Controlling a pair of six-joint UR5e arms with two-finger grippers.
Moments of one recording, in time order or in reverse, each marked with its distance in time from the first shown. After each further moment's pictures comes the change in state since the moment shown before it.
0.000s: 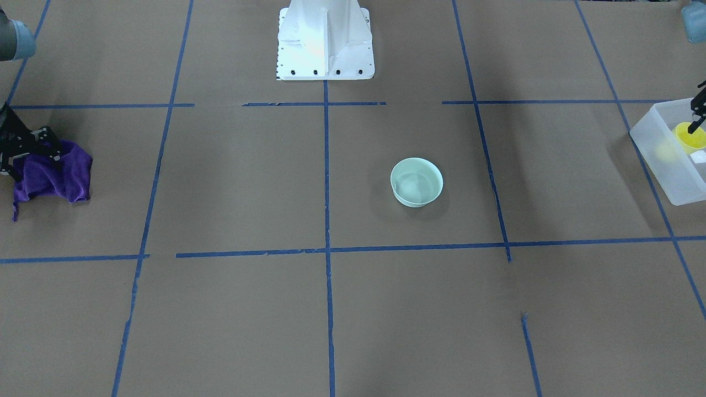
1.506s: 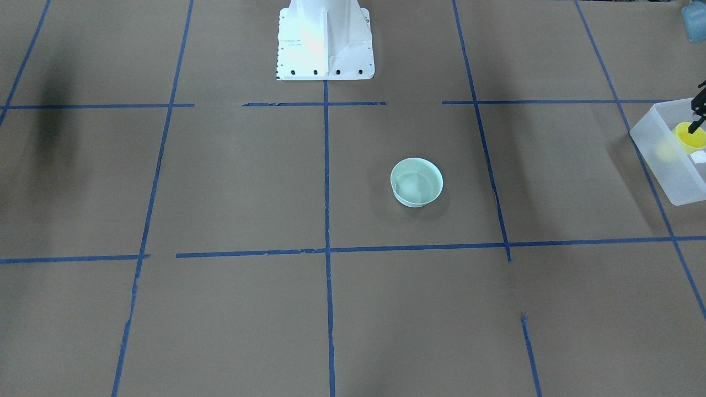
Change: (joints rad) left arm -0.001 0.002 -0.001 -0.001 0.000 -0.005; right arm 0.707 0.041 0.418 -0.908 0.461 -0.876
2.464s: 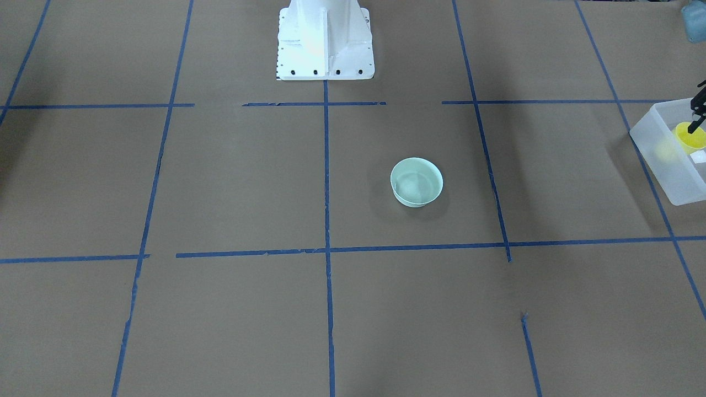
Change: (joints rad) left arm 0.001 -0.002 -0.008 -0.005 0.001 0.000; right arm 0.188 0.132 -0.438 0.011 -0.112 -0.491
